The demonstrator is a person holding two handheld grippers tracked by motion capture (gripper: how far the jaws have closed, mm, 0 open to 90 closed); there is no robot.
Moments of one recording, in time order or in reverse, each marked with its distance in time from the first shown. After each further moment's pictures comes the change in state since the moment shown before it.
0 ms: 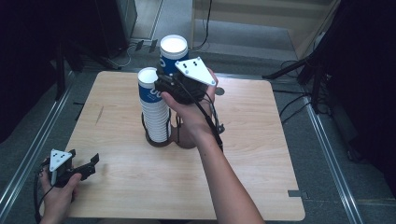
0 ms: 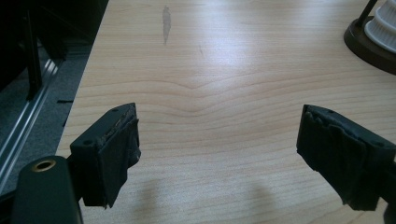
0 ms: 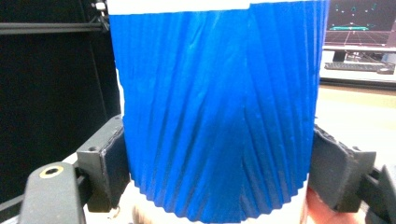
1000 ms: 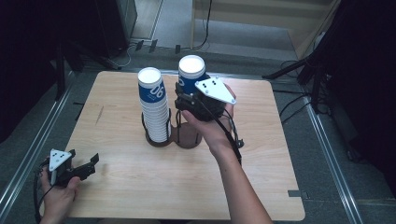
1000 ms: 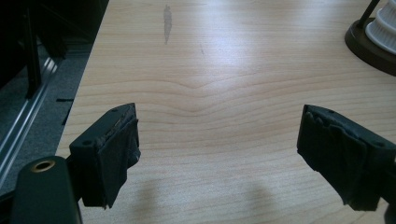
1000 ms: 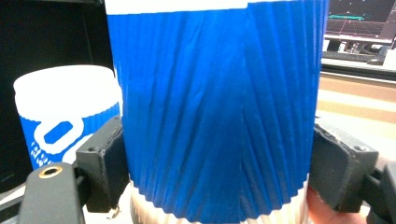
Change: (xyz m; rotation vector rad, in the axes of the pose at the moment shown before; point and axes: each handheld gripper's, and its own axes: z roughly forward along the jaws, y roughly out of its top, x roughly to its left) left arm 0.001 0.000 0.000 0.001 -0.003 -0.010; right arm -0.033 -0.031 -0.035 0.065 -0.004 -0.046
